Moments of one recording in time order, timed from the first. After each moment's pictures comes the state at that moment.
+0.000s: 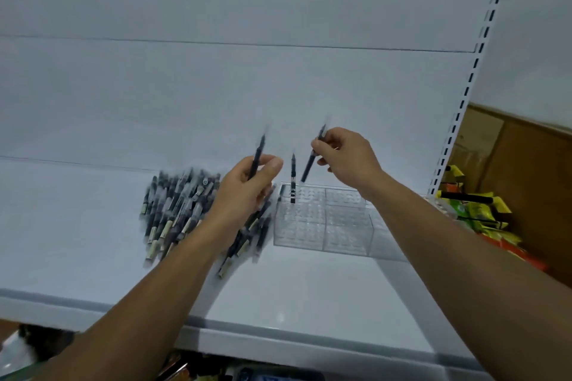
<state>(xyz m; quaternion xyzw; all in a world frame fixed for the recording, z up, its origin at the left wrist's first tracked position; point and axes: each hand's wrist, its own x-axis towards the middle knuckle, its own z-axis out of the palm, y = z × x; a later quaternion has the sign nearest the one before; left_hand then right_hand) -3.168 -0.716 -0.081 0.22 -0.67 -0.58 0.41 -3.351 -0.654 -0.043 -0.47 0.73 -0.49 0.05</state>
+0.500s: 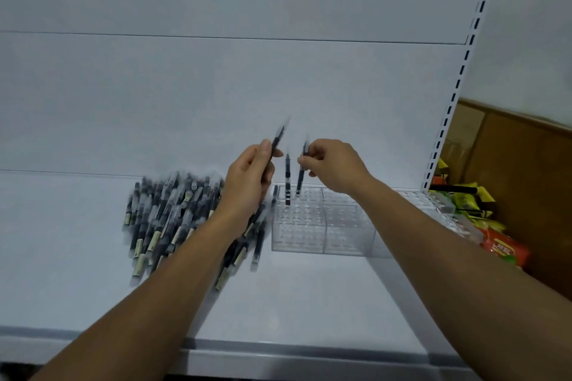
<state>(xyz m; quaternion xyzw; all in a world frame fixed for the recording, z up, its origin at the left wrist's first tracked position) -3.200 -0.743 -0.084 0.17 -0.66 -0.58 0.44 -3.356 -0.675 -0.059 -0.49 0.80 -0.36 0.01</state>
